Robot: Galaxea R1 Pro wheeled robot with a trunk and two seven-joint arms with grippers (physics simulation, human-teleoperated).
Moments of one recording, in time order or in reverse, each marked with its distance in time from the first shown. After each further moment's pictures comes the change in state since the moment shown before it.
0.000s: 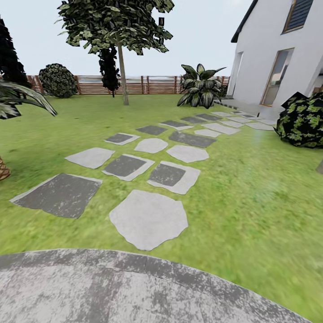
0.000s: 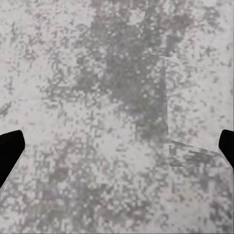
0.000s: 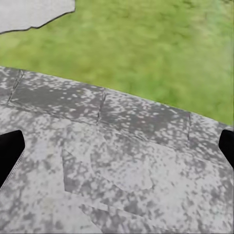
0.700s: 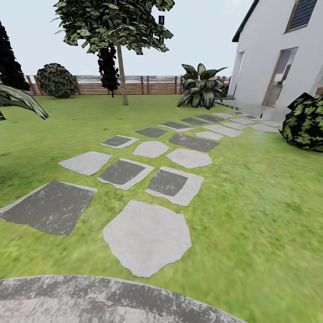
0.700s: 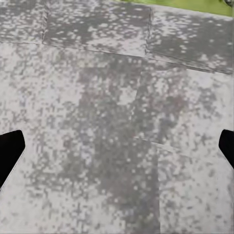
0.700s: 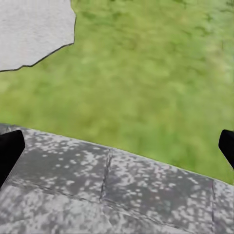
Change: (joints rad) left arm 0.000 -0.001 0.000 0.000 0.000 0.000 0.000; right arm 0.000 0.000 0.000 0.000 0.001 0.000 0.000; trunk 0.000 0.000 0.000
